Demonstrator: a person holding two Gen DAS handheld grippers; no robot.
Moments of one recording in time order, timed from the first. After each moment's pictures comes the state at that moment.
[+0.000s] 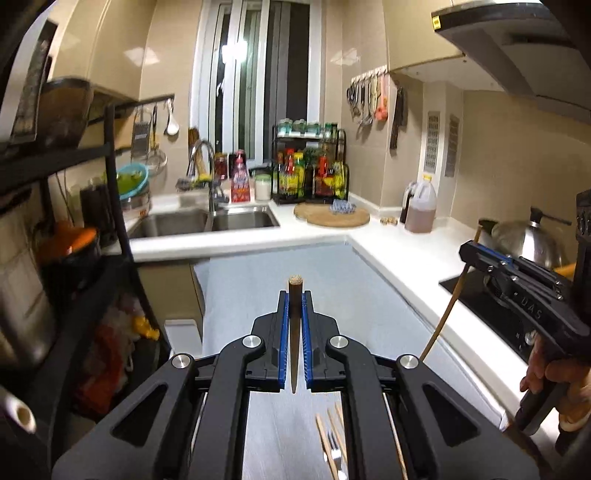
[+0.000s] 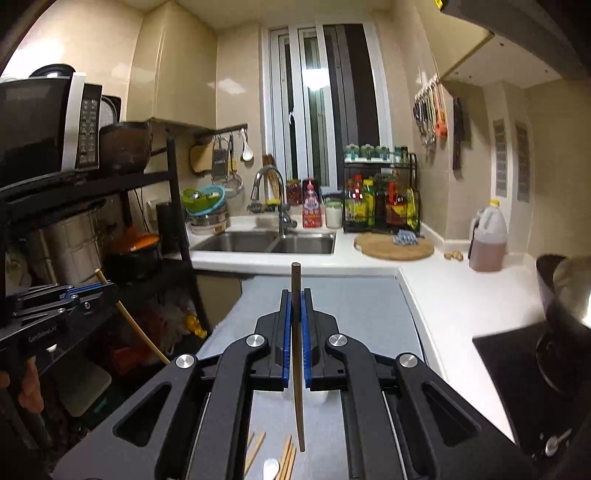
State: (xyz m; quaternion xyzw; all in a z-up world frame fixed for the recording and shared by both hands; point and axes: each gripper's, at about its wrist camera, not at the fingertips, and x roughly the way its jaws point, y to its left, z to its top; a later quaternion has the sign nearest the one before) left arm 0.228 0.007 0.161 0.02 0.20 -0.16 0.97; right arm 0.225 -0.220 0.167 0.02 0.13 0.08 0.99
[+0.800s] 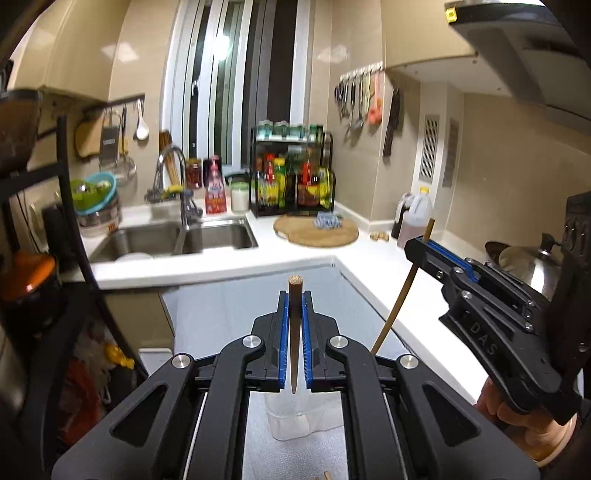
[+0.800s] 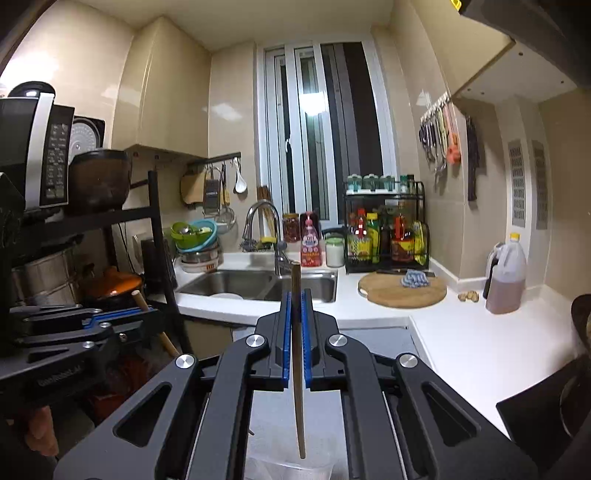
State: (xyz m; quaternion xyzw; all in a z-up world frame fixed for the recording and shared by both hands) left arm 0.344 -0.044 0.174 0.01 0.22 -0.19 0.96; right arm 0.339 -0.213 0.182 0.03 0.10 0.07 0.99
